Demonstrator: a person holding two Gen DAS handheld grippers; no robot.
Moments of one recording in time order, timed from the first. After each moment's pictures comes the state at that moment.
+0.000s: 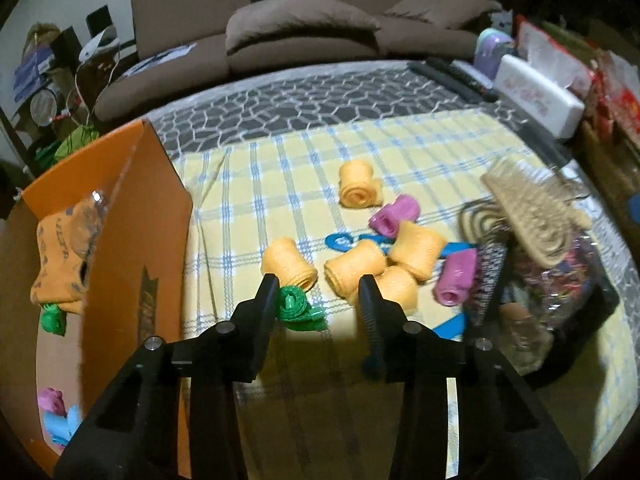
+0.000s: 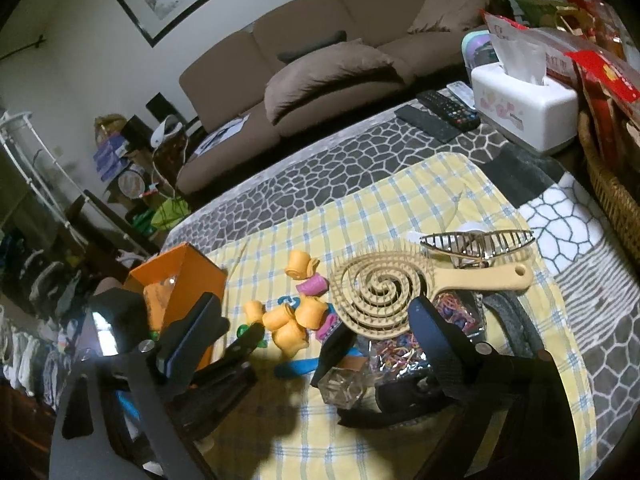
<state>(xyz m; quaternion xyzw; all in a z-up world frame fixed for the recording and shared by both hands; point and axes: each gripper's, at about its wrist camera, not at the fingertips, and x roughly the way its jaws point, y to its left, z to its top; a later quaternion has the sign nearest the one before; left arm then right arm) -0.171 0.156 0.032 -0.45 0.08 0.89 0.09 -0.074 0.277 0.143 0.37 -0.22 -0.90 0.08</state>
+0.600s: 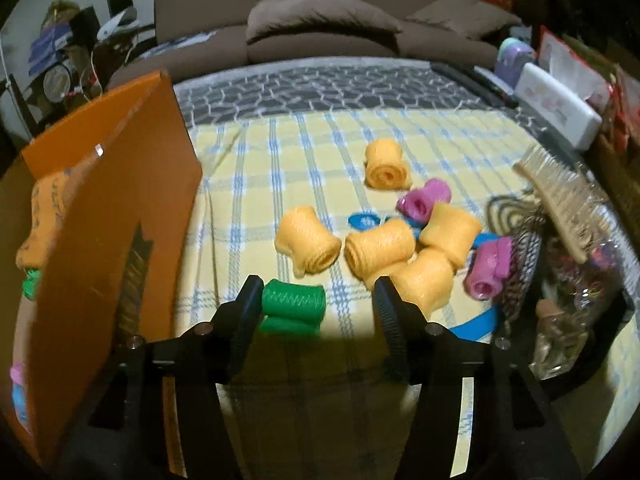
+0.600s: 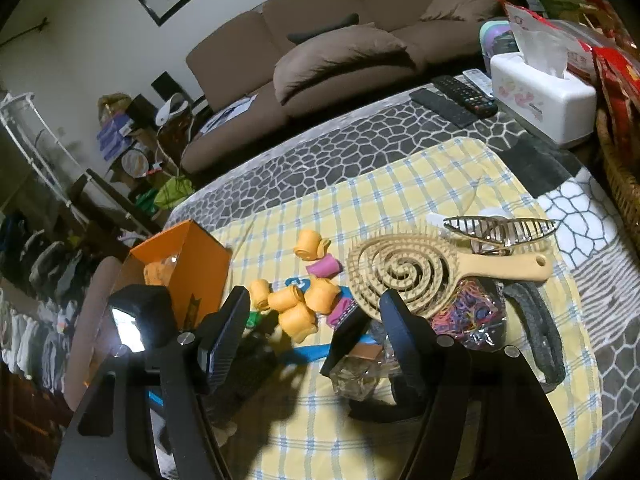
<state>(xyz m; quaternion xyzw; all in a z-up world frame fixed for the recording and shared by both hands) -0.170 0.140 0.006 -0.45 0.03 0.89 0.07 -0.080 0.258 0.135 0.40 -0.20 -0.89 0.09</state>
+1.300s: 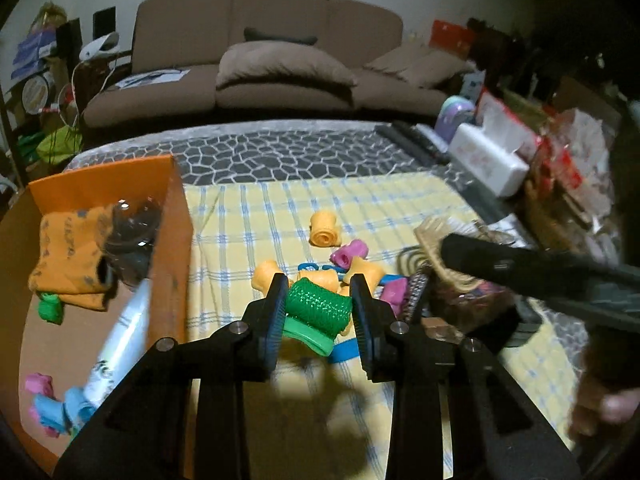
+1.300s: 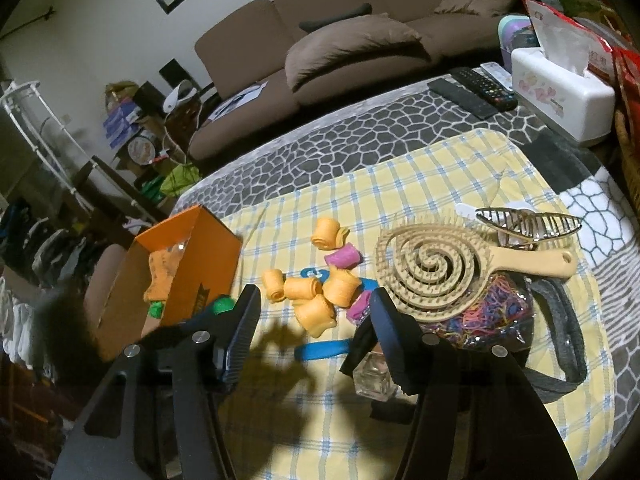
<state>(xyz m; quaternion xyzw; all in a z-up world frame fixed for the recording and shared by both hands) -0.123 0.120 0.095 -0.38 -0.02 0.91 0.16 -0.091 0.238 0.125 0.41 -0.19 -0.88 0.11</state>
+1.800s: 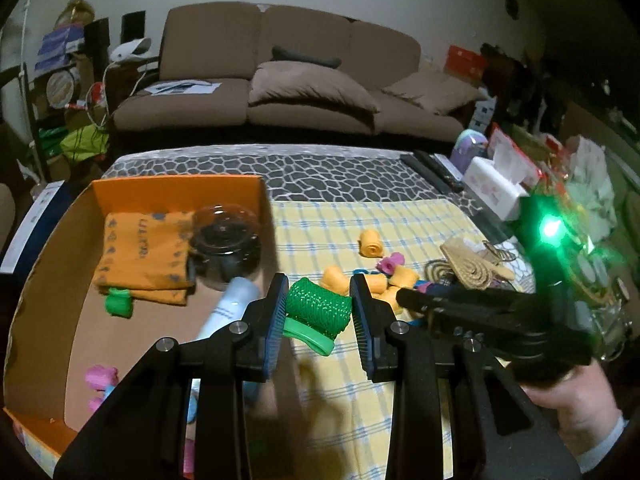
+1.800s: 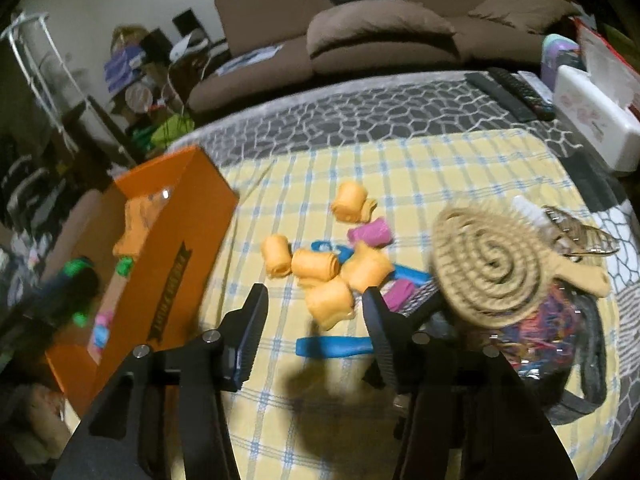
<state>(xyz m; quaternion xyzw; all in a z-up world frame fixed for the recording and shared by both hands) -0.098 0.038 0.130 -0.36 -0.05 0.92 0.13 -0.114 0.175 0.086 0.45 -0.09 -0.88 0.12</state>
